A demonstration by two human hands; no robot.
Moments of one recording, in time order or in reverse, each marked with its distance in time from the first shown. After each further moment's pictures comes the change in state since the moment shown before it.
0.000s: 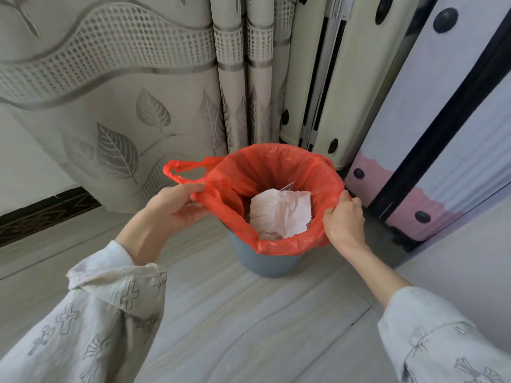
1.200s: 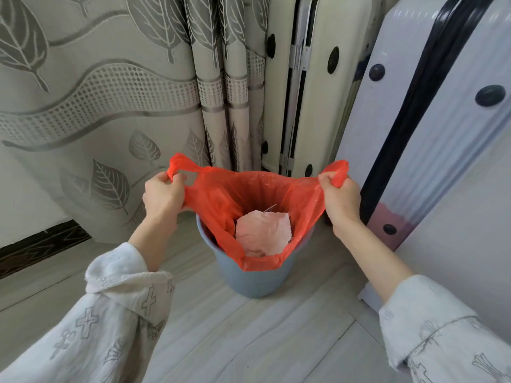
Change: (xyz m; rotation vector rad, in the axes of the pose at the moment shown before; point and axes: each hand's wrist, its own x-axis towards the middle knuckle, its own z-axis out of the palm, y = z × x) left_hand -0.030 0.038 0.029 0.335 0.357 0.485; right_hand -0.003 -0.042 -0.086 0.686 0.148 -0.042
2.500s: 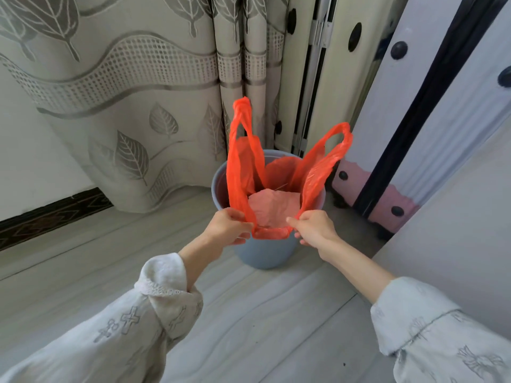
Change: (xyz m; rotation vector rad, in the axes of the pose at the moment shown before) left_hand -0.085 -0.066 0.013 0.162 -0.597 -0.209; right_hand -0.080 0.043 0.019 -0.397 -0.426 0.230
